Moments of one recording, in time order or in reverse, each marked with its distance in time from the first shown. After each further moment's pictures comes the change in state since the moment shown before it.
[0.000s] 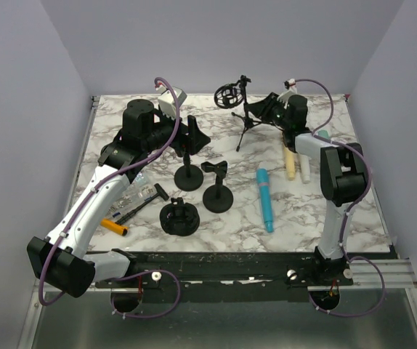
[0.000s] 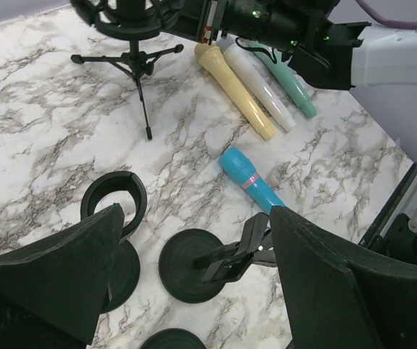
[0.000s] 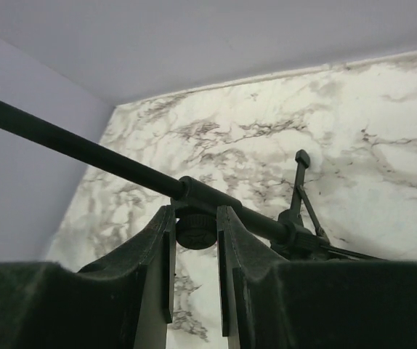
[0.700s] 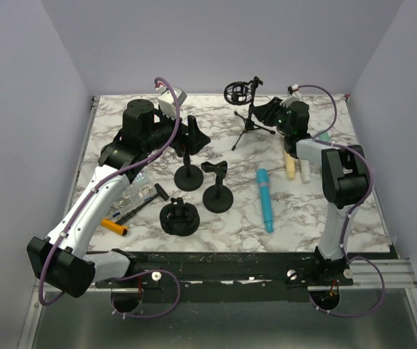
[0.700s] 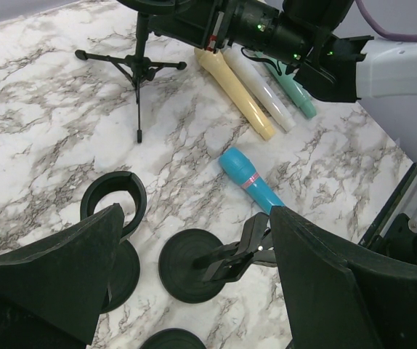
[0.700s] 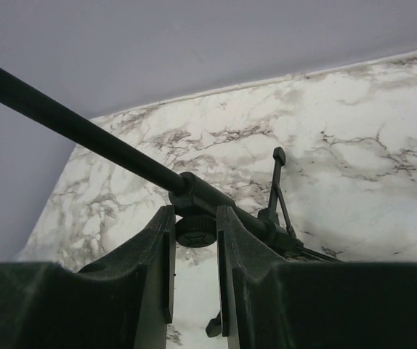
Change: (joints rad) left arm 0.000 0.000 0.000 0.000 0.000 0.000; right arm 0.022 -0.049 -0.107 0.058 0.138 -0.094
